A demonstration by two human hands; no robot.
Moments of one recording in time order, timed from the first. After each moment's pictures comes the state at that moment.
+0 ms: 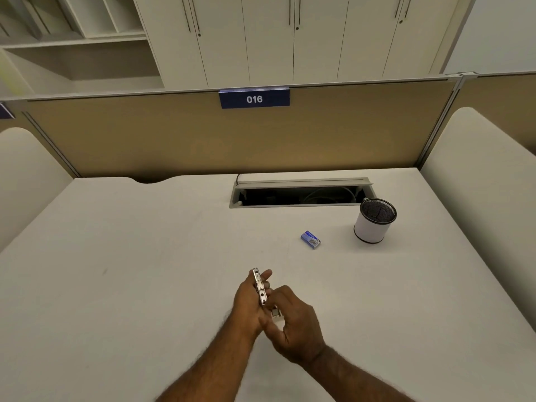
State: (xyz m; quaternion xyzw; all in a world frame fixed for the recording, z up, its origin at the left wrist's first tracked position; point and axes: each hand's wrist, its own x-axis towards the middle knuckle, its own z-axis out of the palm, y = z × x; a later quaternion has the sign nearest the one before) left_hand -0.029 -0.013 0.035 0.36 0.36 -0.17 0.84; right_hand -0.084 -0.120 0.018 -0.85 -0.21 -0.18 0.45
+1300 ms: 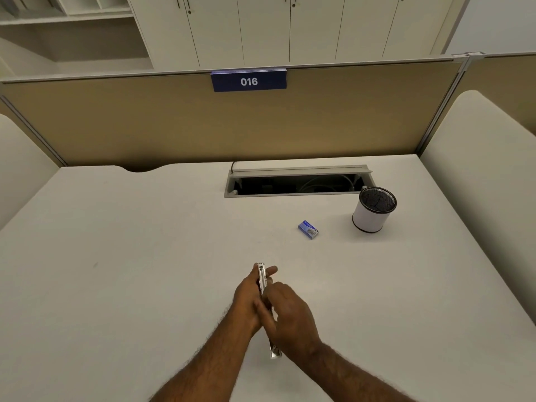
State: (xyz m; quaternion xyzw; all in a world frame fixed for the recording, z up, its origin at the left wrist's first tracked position) left_hand -0.032 -0.010 0.009 0.43 0.30 -0.23 0.82; right_hand -0.089 -0.111 0.028 -0.90 -0.16 -0.14 0.38
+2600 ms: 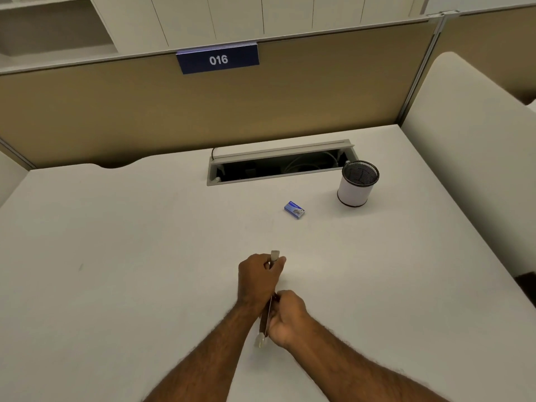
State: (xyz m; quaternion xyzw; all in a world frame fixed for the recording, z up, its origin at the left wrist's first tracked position) left_hand -0.042 -0.041 0.013 0.89 0.05 0.01 0.44; right_hand -0.091 -0.102 0.020 -0.26 0.47 0.22 0.81
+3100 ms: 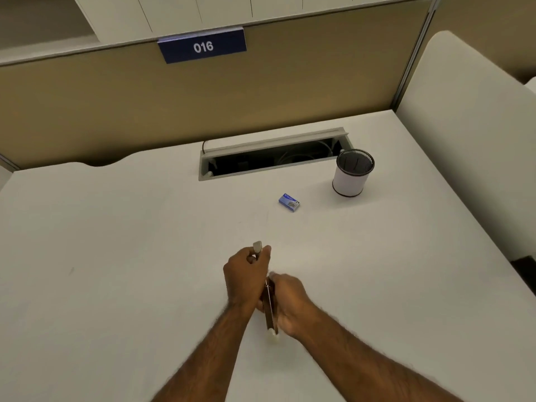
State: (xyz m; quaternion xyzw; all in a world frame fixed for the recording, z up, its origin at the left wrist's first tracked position) left_hand -0.041 -0.036 0.022 0.85 0.15 0.05 0.51; right_hand -0.080 -0.119 0.039 -0.36 0.39 0.24 0.82
